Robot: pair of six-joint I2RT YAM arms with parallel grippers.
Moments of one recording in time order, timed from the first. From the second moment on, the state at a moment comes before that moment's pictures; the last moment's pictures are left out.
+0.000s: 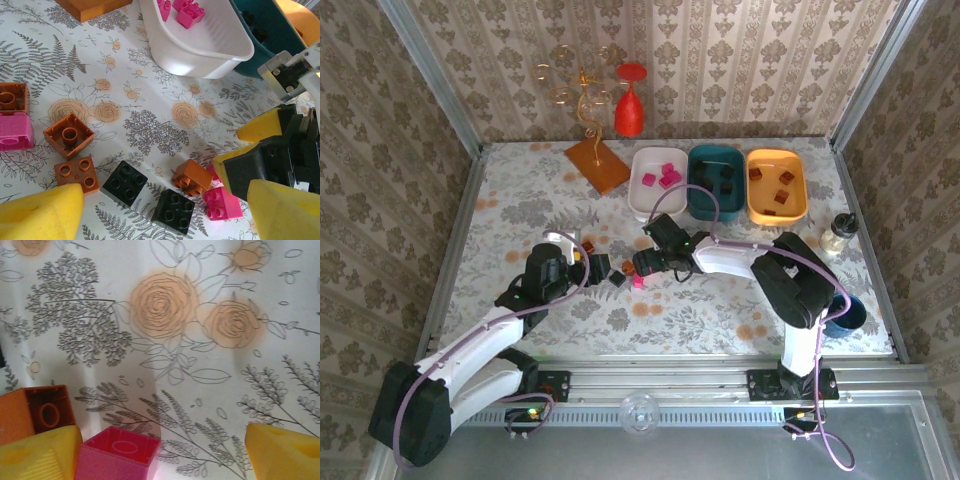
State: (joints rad) left arm -0.52 0.93 0.39 0.04 0.09 -0.41; right arm 0.71 1.87 1.10 -0.22 0.05 0.37
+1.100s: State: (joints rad) left arm -0.52 0.92 0.39 0.05 0.09 -0.42; right arm 0.53 1.78 1.23 -0.10 0.03 0.40
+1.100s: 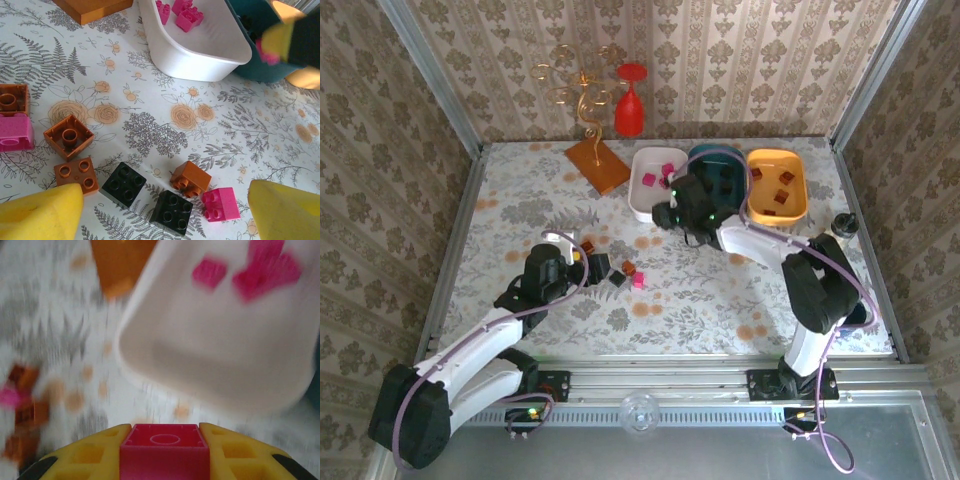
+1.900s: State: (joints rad) left arm -0.50 0.87 0.38 -0.06 0.17 -0.38; right arm 0.71 1.57 1.03 -0.15 0.03 0.36
